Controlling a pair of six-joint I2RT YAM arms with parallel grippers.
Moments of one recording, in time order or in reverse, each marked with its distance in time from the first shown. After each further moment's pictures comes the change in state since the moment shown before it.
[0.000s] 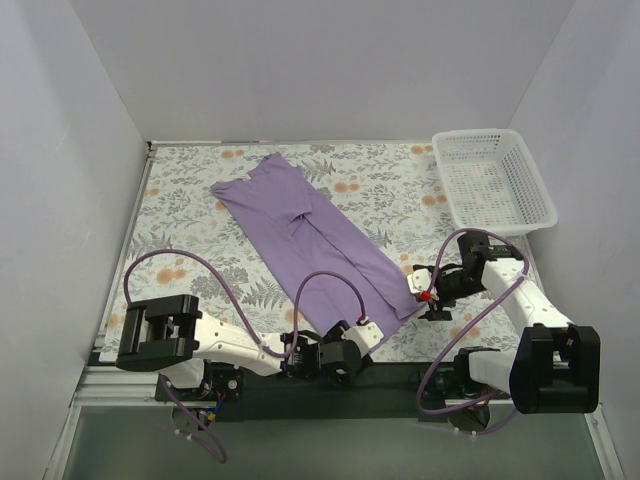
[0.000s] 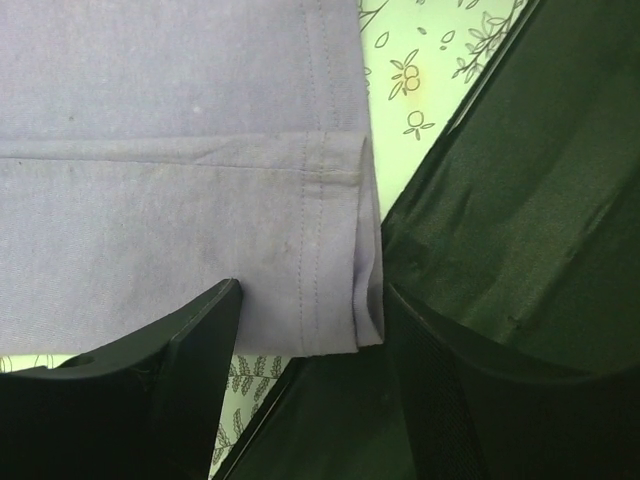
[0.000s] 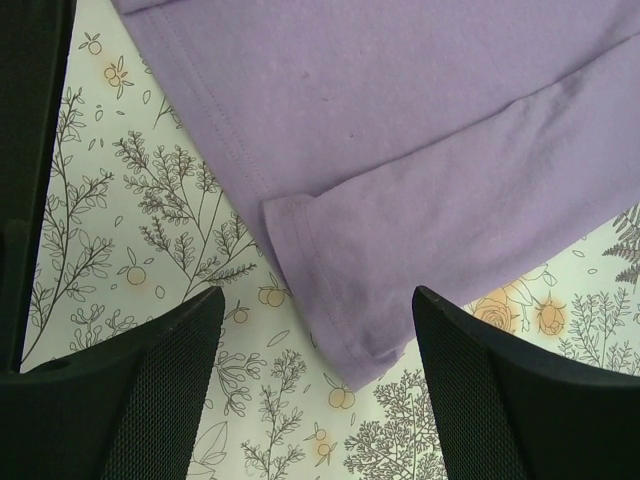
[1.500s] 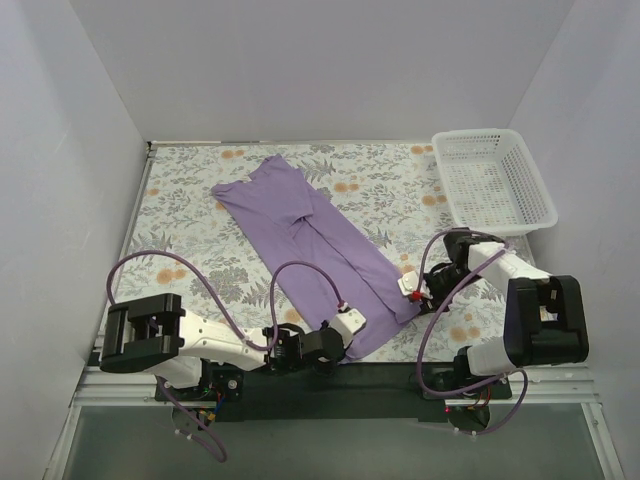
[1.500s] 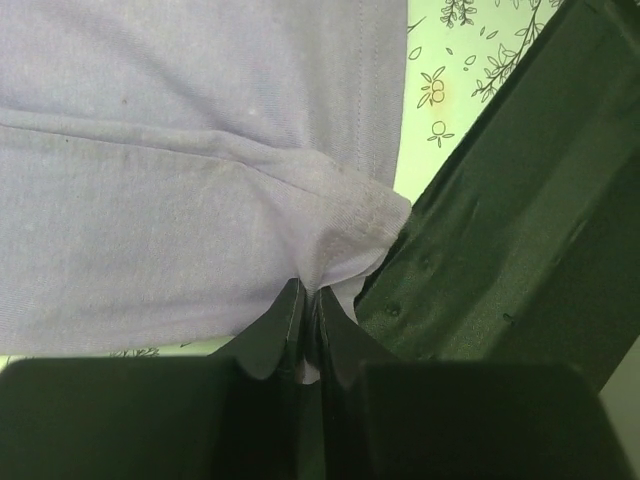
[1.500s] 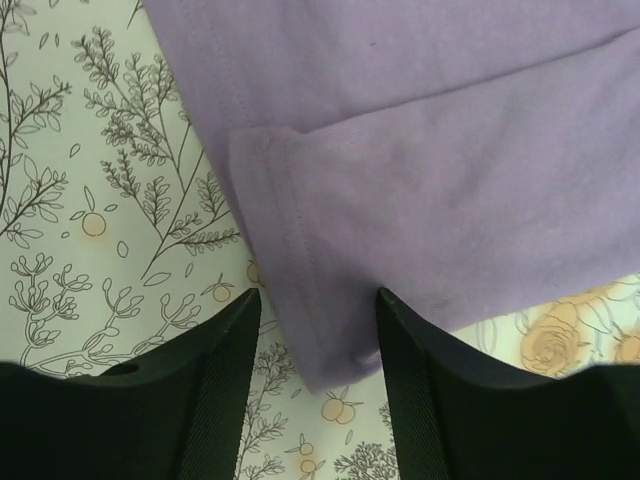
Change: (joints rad) left arm 0.074 -0.089 -0.136 0.141 0.091 -0.099; right arm 0.036 0.245 0.040 0.060 0.129 -0.073
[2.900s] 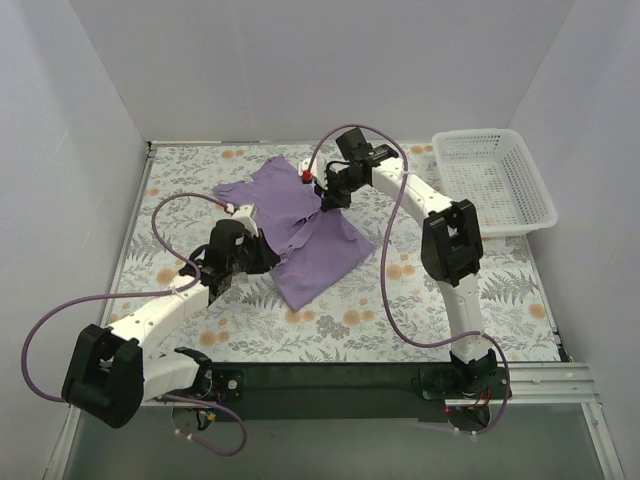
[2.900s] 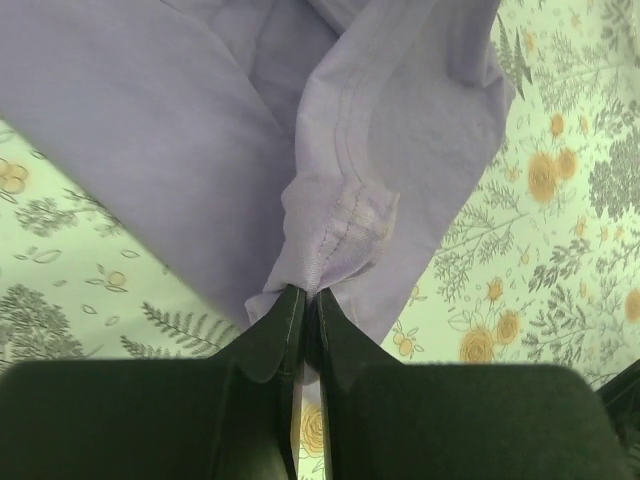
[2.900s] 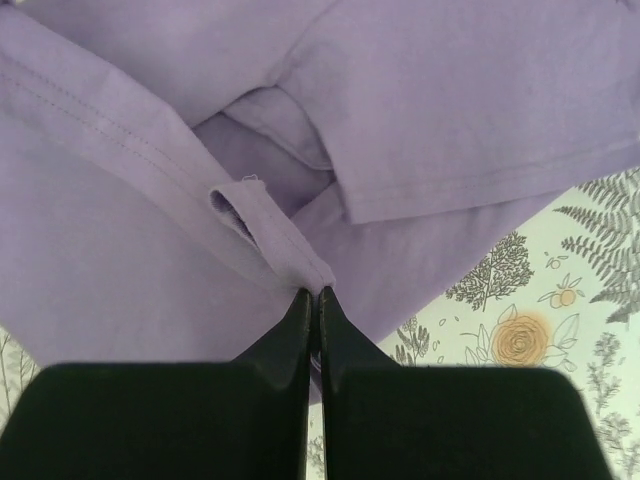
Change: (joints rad) left arm 1.021 -0.312 0.021 -0.174 0.459 -0.017; right arm 0.451 0.778 1.262 0.166 0.053 0.917
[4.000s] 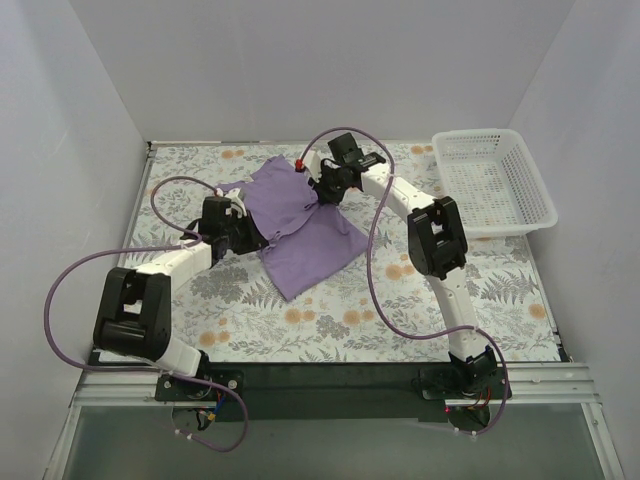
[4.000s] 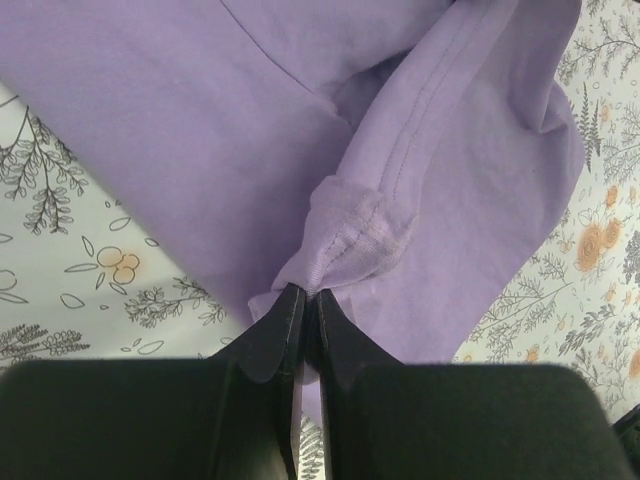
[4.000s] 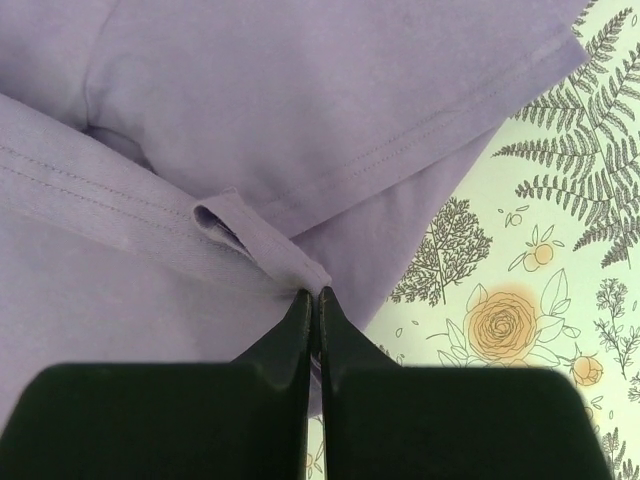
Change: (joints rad) left arm 0.257 0.341 0.180 0.021 0.167 0.056; right arm 0.007 0.160 0.085 0.210 0.198 0.335
